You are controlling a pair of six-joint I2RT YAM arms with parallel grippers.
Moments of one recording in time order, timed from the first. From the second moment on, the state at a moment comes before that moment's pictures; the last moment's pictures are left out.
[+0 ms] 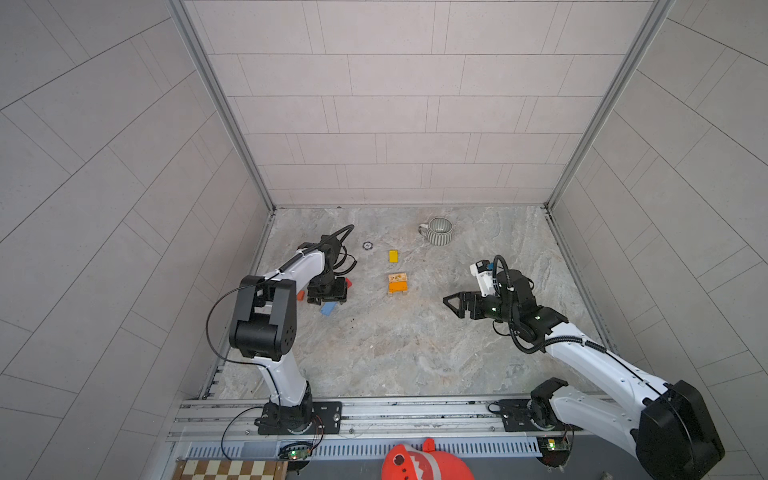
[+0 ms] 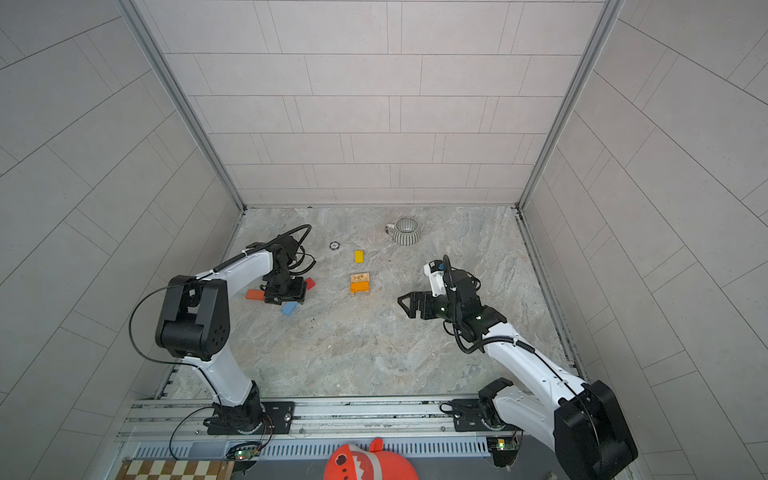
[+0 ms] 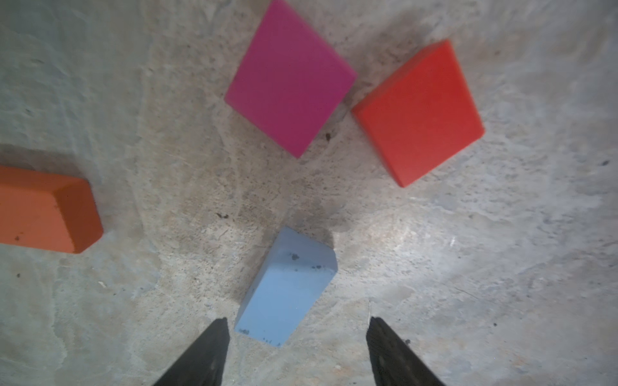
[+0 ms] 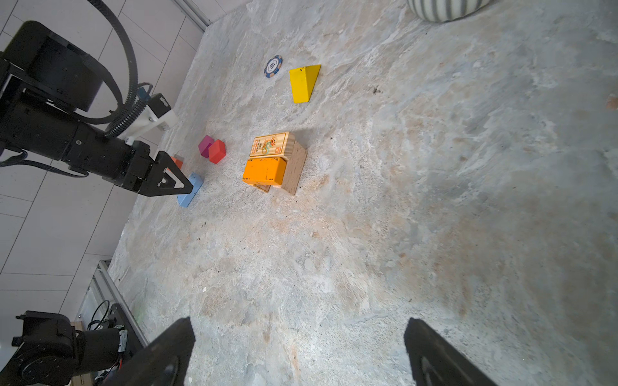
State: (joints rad) left arm -0.13 1.78 1.18 -0.97 -0.03 -0.18; right arm 0.41 1.03 0.56 -0.15 -0.36 0.47
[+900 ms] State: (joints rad) left arm -0.13 1.84 1.17 -0.98 -0.07 -0.20; right arm 0.41 1.02 0.56 -0.14 -0.37 0.47
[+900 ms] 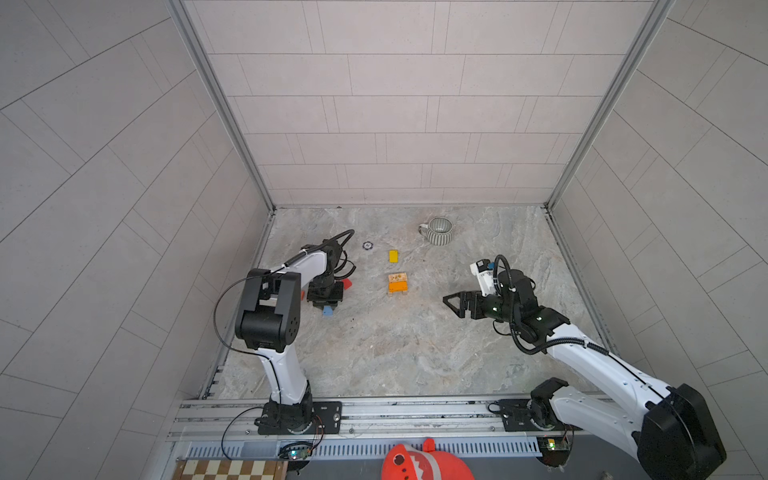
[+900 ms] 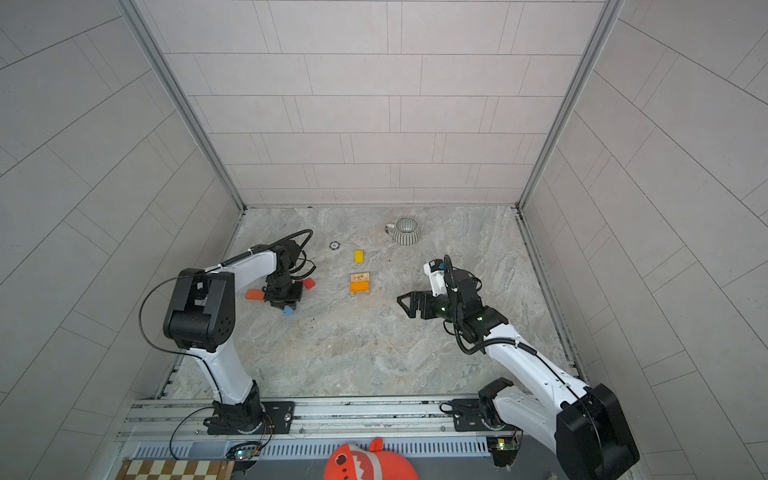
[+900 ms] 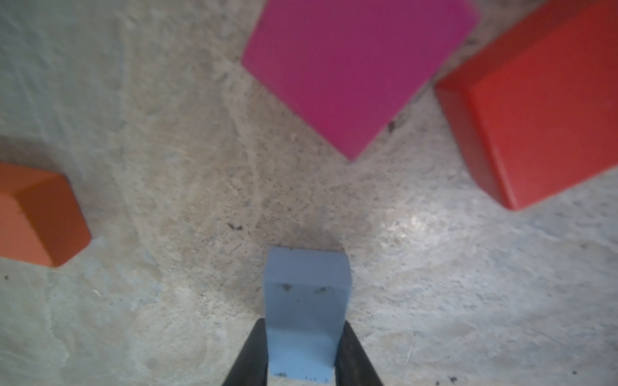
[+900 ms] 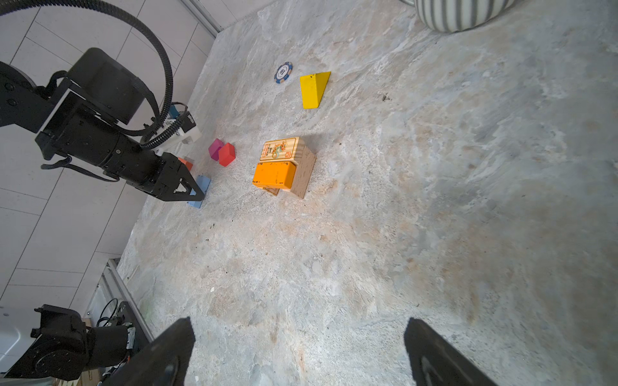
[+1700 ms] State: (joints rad) left arm -0.36 1.69 1.54 -1.22 -0.02 -0.50; right arm 0.41 1.06 0.56 -0.15 -0.35 0.47
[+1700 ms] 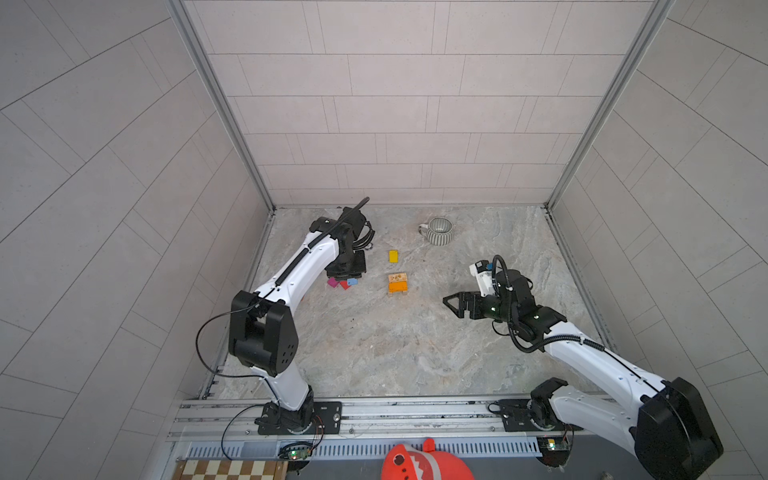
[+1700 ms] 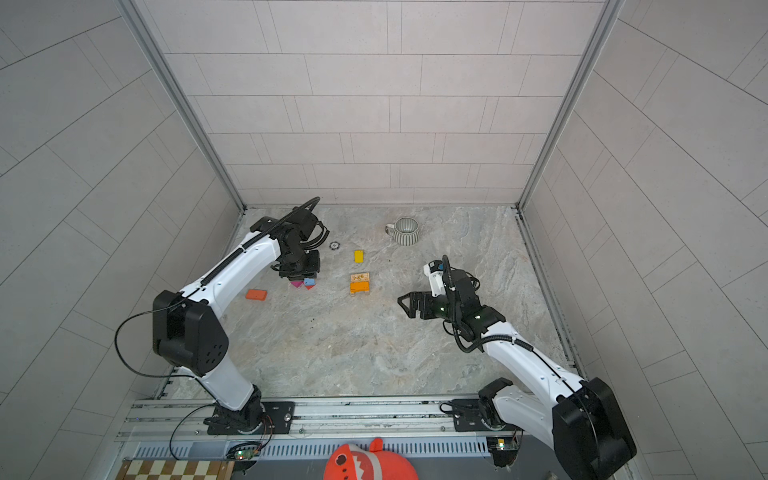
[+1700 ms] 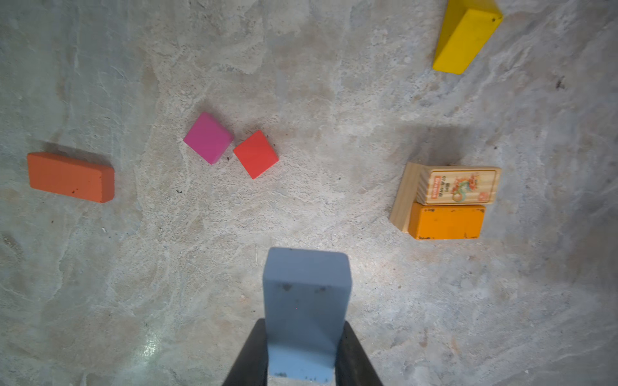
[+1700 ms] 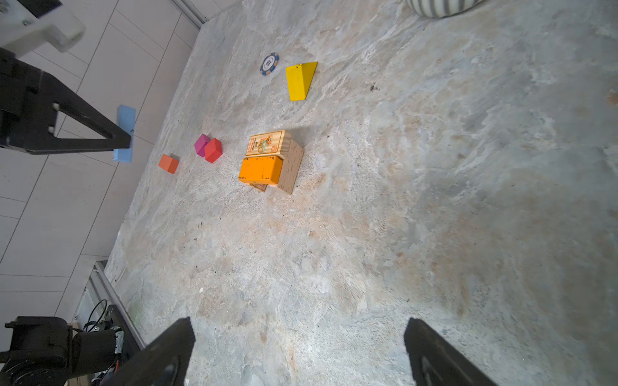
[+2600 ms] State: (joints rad) left arm -0.61 1.98 1.84 -1.31 -0.07 -0.66; right arm 0.41 1.07 0.56 -0.16 -0.30 0.48
